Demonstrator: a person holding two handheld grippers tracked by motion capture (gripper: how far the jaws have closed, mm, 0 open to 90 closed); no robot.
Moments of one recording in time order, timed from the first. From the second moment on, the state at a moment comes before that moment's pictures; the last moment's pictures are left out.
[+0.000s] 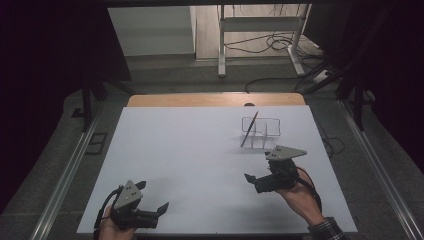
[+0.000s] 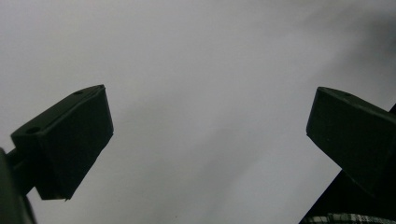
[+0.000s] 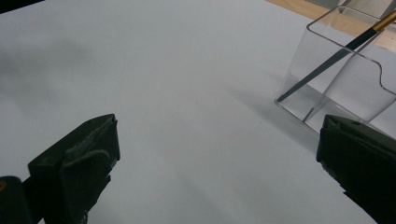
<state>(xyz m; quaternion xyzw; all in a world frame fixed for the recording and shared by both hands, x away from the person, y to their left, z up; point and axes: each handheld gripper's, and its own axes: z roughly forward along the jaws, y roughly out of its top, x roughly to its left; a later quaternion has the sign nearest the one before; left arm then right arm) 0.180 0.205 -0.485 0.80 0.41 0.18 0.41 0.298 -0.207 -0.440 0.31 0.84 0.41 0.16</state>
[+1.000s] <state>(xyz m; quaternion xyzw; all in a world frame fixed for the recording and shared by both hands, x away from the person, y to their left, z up) 0.180 0.221 -0.484 0.78 0.43 0.18 0.42 0.274 -0.228 -0.441 0.32 0.84 0.41 0.17</state>
